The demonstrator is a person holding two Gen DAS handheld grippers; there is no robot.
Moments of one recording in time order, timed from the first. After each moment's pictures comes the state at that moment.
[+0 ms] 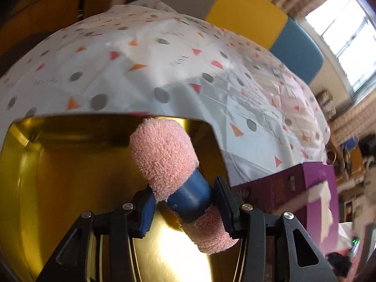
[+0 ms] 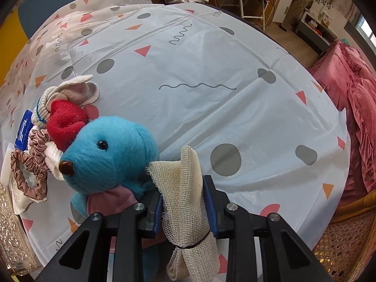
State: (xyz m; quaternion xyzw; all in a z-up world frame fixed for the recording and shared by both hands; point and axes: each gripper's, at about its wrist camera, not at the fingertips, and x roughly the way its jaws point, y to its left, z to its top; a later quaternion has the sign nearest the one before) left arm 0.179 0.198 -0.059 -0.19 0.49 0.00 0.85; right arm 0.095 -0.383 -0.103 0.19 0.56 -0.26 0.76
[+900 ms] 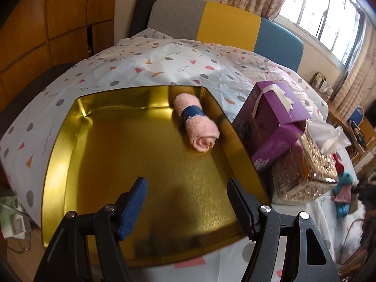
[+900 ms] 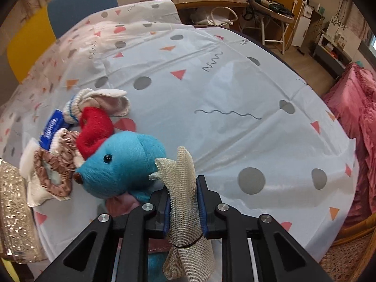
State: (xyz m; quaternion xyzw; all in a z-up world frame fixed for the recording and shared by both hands) left arm 0.003 0.177 -0.040 -0.11 0.41 0.05 0.90; right arm 0.088 -0.346 -0.066 0.19 0.50 -0.18 0.83
